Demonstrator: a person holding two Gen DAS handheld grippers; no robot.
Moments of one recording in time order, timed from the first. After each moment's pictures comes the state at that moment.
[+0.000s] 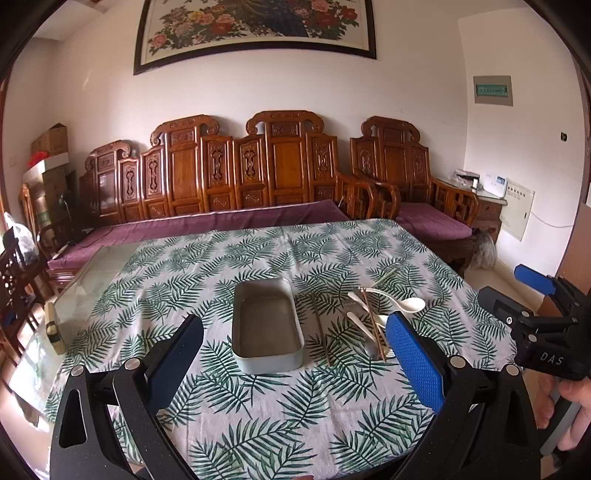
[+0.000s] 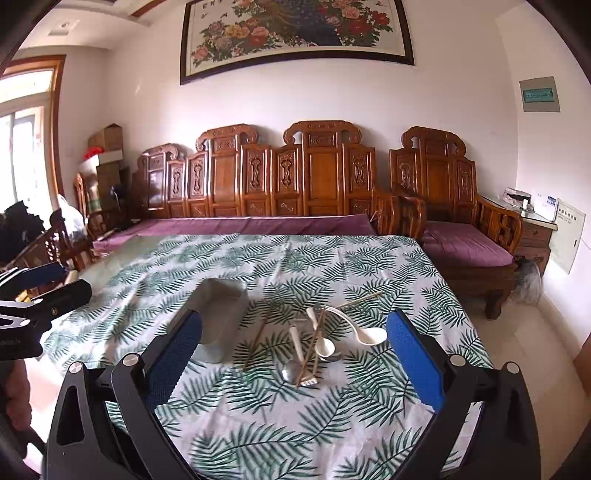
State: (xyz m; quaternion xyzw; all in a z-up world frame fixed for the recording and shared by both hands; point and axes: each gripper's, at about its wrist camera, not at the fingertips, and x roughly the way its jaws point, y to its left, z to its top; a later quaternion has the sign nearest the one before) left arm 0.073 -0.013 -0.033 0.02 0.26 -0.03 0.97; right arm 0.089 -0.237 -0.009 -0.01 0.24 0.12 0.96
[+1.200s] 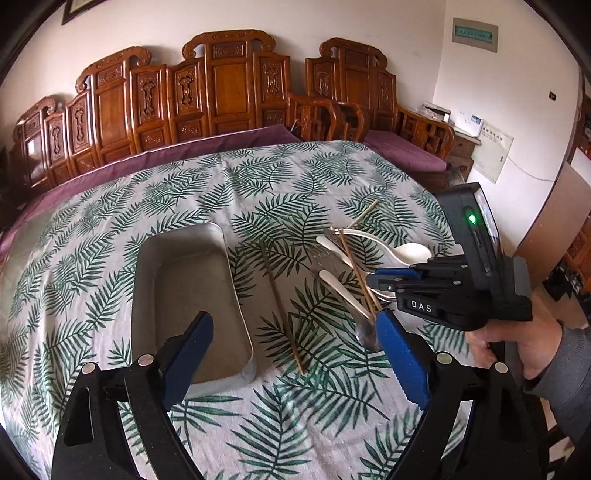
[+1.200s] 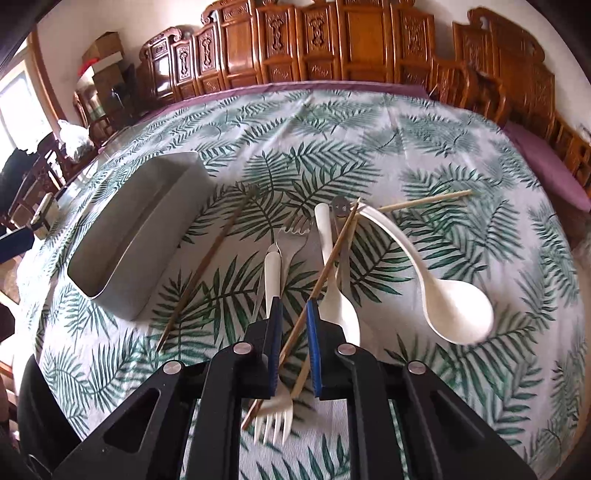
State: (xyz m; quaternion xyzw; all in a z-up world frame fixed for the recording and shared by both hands) left arm 0.228 -0.046 -0.141 0.03 0.39 -0.14 0.91; right arm 0.307 -0.215 -0.200 -0.02 0.49 0.21 0.84
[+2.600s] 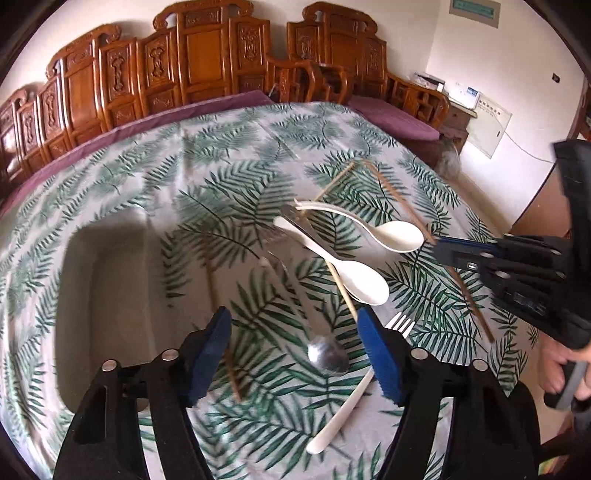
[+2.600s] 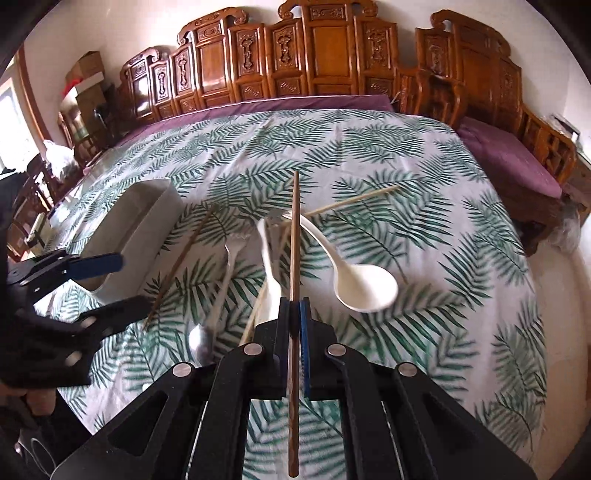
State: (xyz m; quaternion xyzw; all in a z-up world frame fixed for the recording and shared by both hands) left arm 0.276 -0.116 -0.187 0.03 0.46 -0.16 0.87; right arm 0.271 -0.291 -0.152 -0.01 0.46 0.16 0.87
